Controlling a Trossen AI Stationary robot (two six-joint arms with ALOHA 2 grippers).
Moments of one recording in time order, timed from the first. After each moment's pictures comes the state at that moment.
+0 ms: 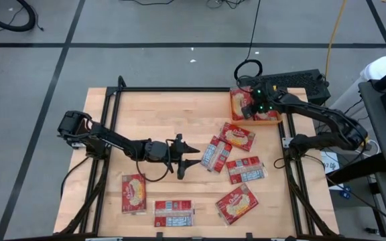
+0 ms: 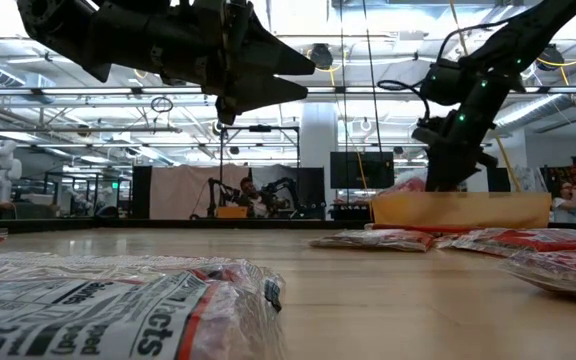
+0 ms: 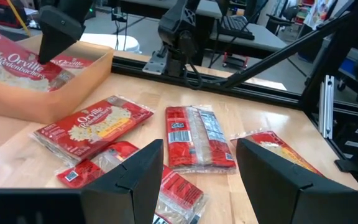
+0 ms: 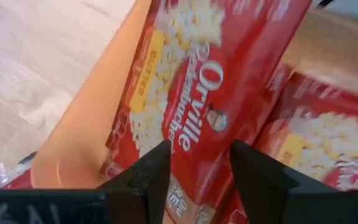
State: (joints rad) left arm -0.19 1.65 0.71 0.76 -0.21 -0.22; right arm -0.84 1.21 0.65 -0.43 -0.02 0.24
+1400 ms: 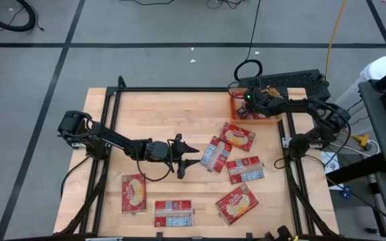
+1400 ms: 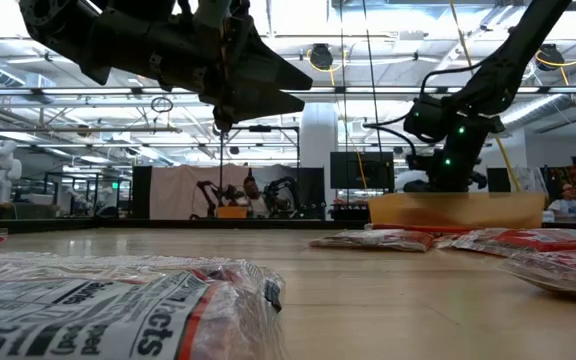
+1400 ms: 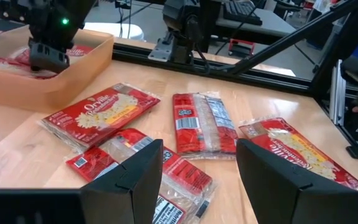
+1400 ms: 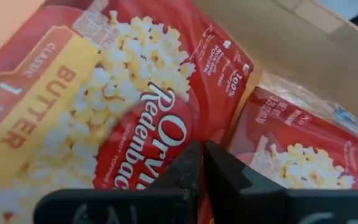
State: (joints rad) left arm -0.18 1.65 0.71 0.70 -0.21 -0.22; right arm -0.80 1.50 0.58 -0.08 0.29 0.12
